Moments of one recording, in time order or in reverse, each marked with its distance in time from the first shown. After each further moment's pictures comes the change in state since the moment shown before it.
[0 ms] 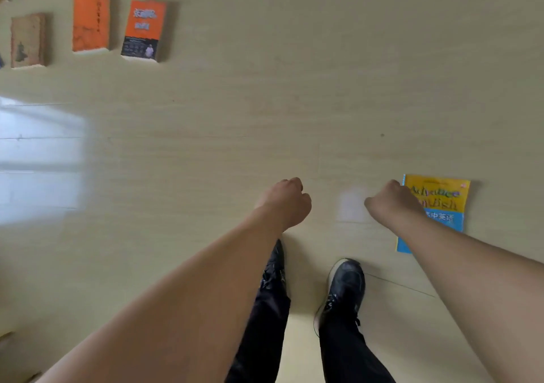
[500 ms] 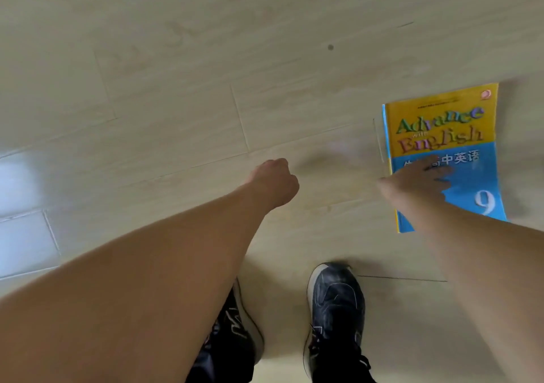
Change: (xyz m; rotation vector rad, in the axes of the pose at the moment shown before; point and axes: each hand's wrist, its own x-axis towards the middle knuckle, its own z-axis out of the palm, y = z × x) left_hand 0.243 0.043 0.205 0.286 -0.131 0.038; right_hand 0.276 0.159 0.181 0.120 0.117 0.462
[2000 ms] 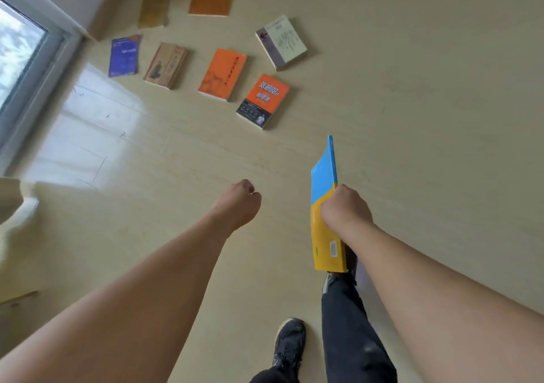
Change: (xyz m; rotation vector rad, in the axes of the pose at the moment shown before) left_hand -0.345 -0.380 -0.420 -0.705 0.461 -0.421; right_hand -0.622 -0.378 -0.310 -0.231 -0.103 -0.977
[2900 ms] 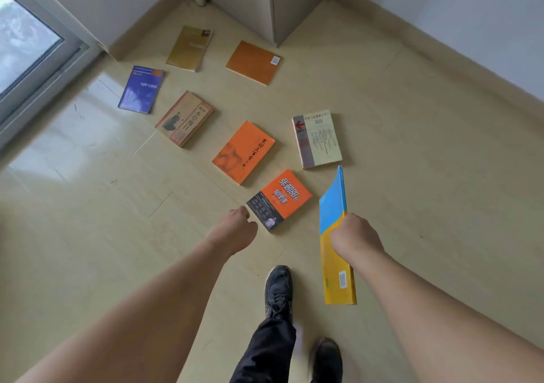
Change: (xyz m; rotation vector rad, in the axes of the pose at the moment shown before) left_hand 0.328 0.080 -0.235 -0.174 -0.094 -0.183; right_hand 0.301 -0.315 -0.157 -0.328 -0.061 -0.048
